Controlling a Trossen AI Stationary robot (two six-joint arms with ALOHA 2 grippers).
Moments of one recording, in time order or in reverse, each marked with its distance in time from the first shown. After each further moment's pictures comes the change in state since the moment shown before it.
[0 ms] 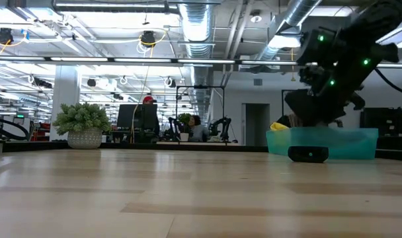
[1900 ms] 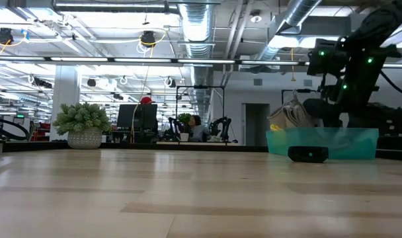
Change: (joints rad) left arm -0.007 0.000 0.000 -0.016 -0.023 -0.032; right arm -0.294 -0.182 -0.041 -0.244 -0.373 0.101
